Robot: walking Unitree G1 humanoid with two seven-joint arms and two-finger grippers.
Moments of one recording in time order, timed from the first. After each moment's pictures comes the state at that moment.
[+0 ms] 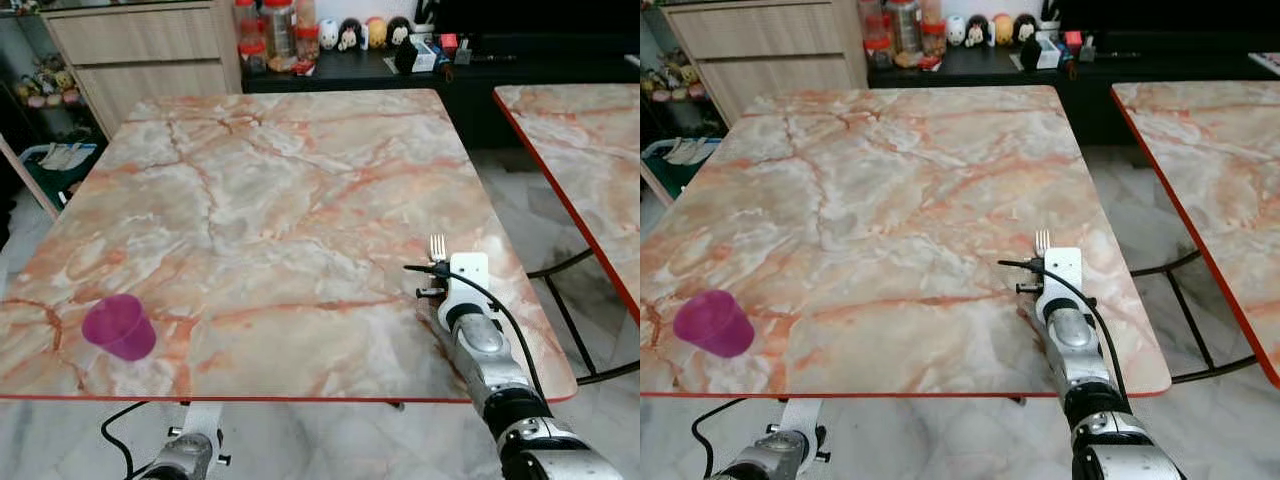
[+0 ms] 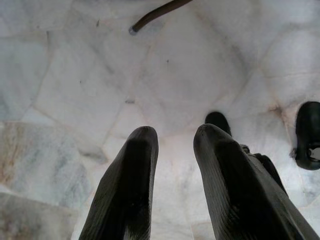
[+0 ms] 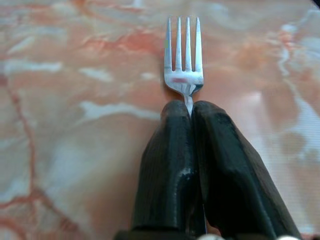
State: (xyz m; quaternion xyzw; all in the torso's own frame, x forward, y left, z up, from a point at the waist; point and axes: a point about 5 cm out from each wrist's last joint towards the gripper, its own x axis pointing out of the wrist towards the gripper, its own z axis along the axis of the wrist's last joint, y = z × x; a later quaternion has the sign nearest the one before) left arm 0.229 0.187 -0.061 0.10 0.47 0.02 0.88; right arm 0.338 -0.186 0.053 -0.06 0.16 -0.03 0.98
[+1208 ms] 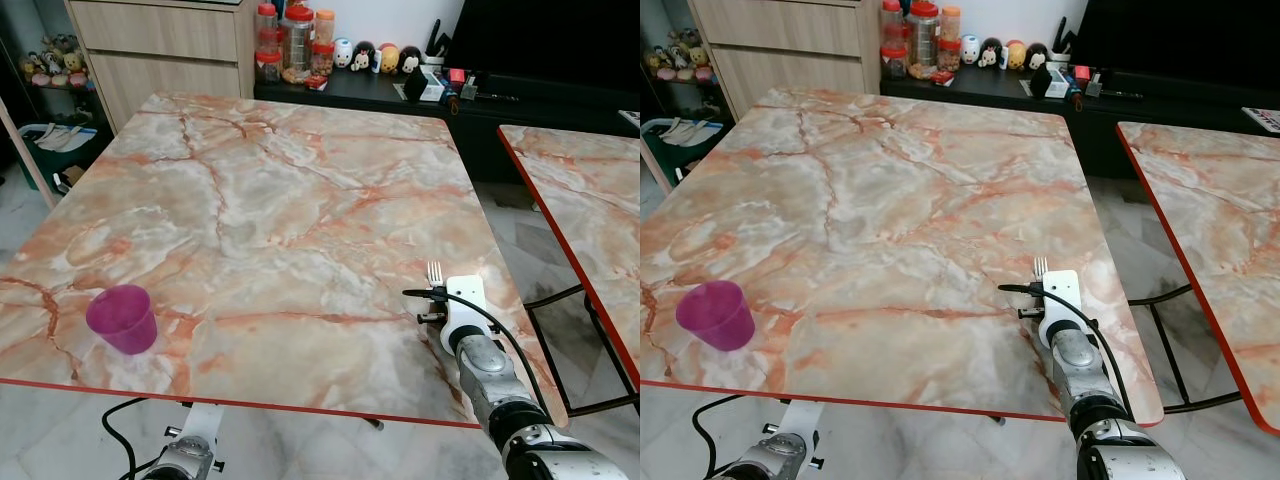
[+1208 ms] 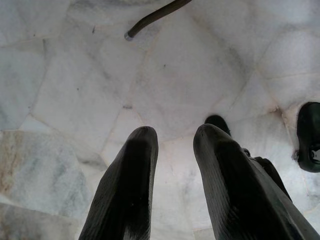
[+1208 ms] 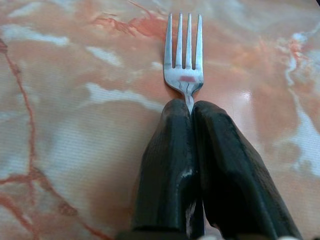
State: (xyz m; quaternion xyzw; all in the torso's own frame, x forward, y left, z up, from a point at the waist) left arm 0.228 0.186 -0.061 0.17 0.47 0.01 0.87; right arm 0.319 -0.194 0.026 -0.06 0.21 -0.02 0.98
